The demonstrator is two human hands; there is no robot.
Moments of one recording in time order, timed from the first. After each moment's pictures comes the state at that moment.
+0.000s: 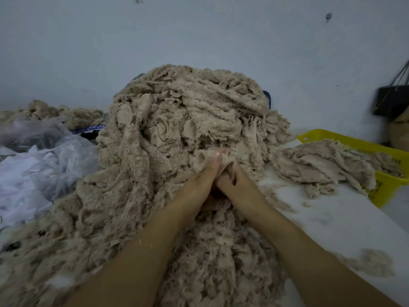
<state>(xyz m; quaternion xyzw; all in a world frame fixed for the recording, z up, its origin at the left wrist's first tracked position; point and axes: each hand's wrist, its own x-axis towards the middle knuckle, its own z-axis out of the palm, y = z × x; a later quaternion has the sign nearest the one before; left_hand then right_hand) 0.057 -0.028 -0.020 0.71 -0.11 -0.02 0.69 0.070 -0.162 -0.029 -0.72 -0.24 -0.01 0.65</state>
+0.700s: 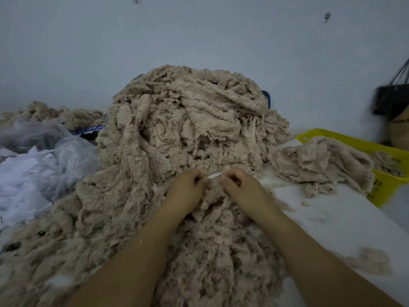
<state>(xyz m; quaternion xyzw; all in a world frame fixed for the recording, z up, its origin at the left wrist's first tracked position) 0.079 -0.010 -0.033 0.93 0.01 0.11 0.36 0.089 -0.176 -0.045 -0.85 -0.14 -0.06 0.50</state>
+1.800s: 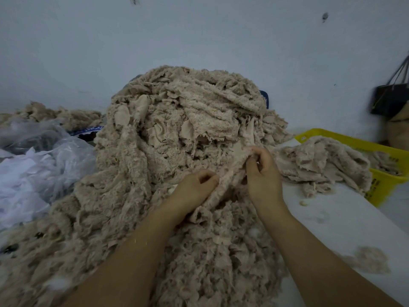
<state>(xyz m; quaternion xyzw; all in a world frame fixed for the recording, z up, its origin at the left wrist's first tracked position) 0.065 -0.019 -0.023 0.84 -0.05 0.02 0.55 0.077 -0.180 -0.018 -0.73 -0.07 -0.24 0.64</state>
